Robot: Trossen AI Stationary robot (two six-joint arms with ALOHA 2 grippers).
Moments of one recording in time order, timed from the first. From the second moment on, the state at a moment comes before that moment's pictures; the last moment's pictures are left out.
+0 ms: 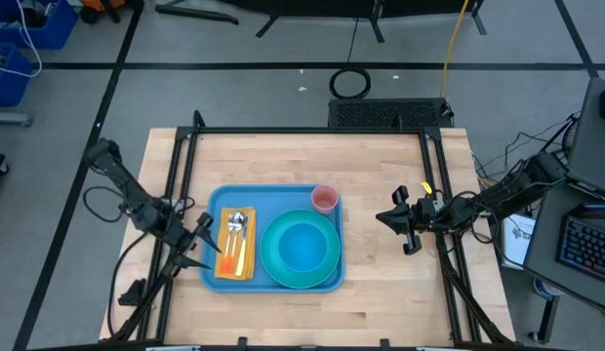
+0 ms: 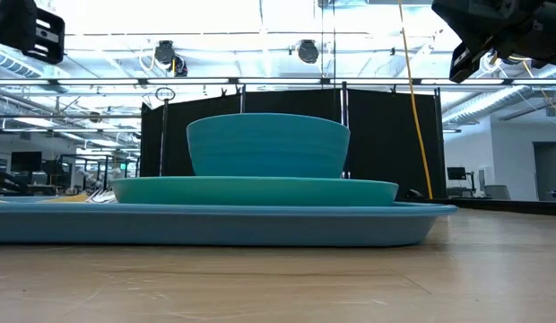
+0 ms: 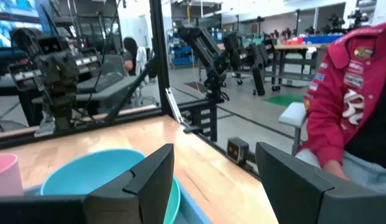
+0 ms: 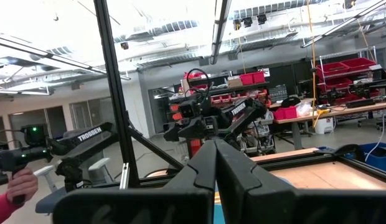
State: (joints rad) left arm -0.80 0.31 0.07 0.30 -0.26 0.05; right arm 0.40 0.85 0.02 1.20 0.36 0.07
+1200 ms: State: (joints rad) left arm -0.82 0.00 0.15 -0.34 -0.35 -0.01; right arm 0.40 0.85 0.02 1.19 0.36 0.07
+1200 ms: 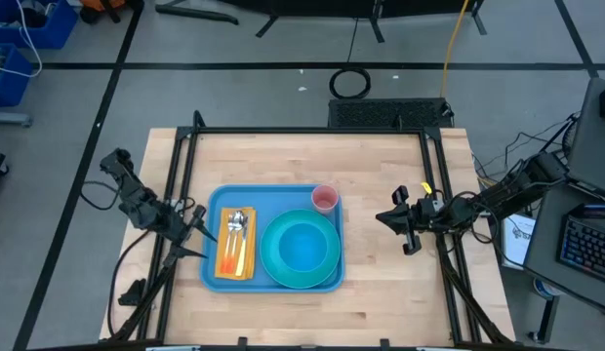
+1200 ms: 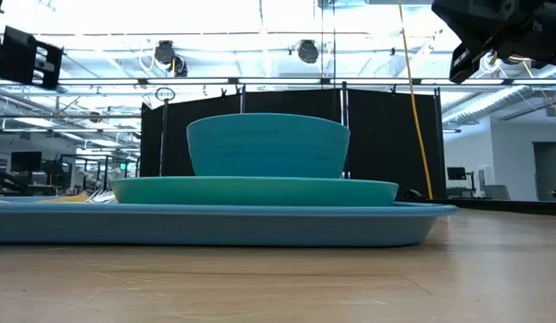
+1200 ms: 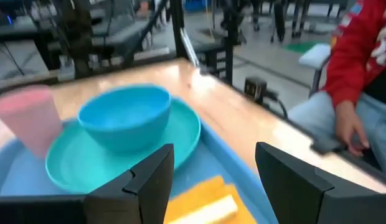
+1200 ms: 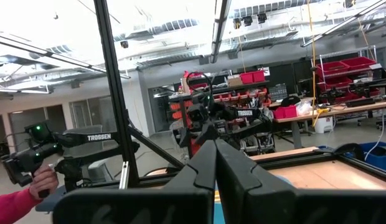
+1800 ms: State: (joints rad) left arm -0.82 0.01 0.10 -0.29 -0.31 0.02; right arm 0.40 0.85 0.02 1.19 0.36 0.07
